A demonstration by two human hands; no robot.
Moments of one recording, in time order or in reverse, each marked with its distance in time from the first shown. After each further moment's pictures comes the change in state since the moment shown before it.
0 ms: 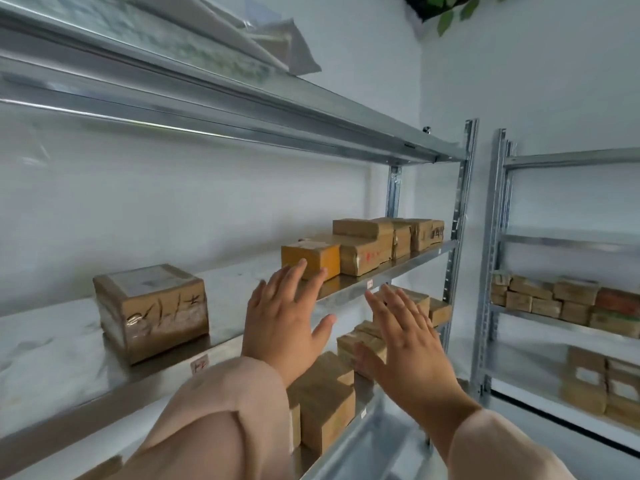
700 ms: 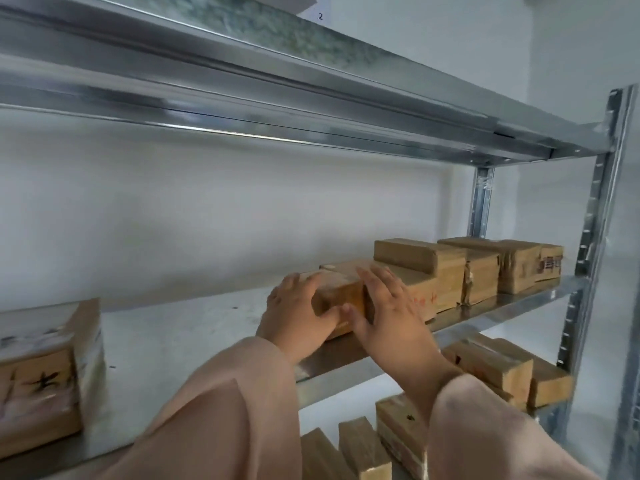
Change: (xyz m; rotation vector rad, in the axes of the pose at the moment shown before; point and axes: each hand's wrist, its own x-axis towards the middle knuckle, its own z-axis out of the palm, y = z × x) left_hand 0.180 -0.027 0.154 -0.182 -0.188 -0.484; right_hand 0.241 0.088 0.130 0.440 0.099 -0.207
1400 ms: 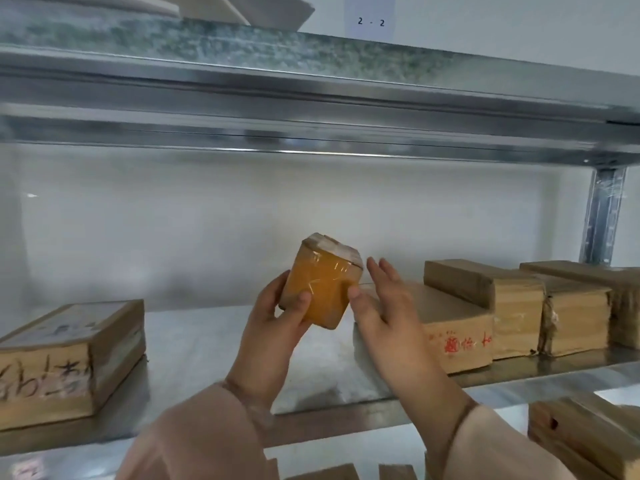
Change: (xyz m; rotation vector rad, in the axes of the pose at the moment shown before) left_hand -0.017 0.020 -0.006 -1.035 0.384 -0.086; right_hand 0.046 0.009 0.004 0.774 -0.144 0.021
